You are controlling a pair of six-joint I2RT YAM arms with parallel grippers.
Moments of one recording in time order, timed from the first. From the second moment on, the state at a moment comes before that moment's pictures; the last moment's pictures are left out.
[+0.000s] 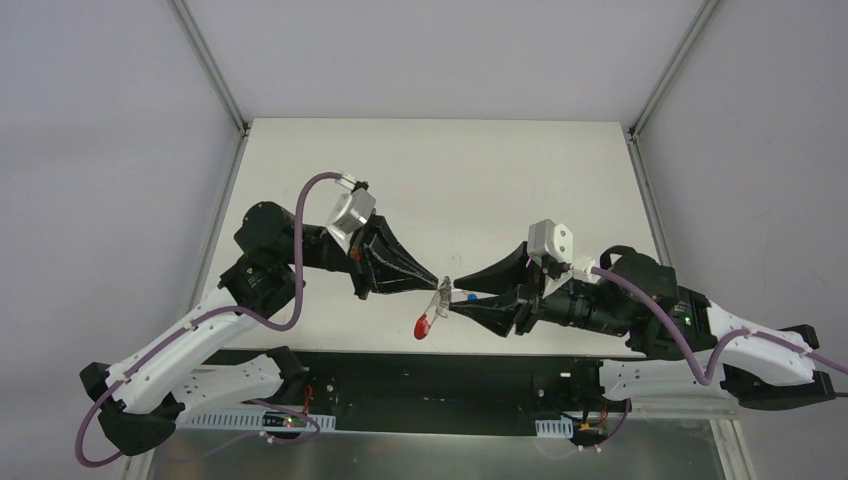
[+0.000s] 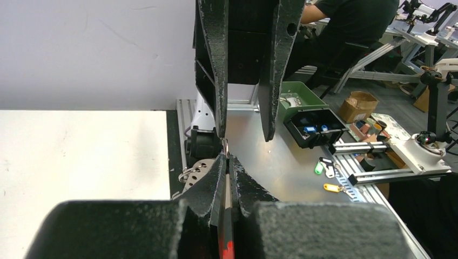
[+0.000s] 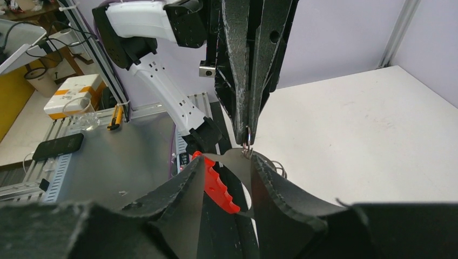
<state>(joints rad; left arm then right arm) -0.85 0.89 1.04 0.17 0.89 -0.45 1.47 0.79 1.21 -0.36 0.07 0.08</state>
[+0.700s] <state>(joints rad) -0.85 0.88 1.07 0.08 0.97 -0.37 1.45 0.74 1.17 -0.59 0.41 0.09</state>
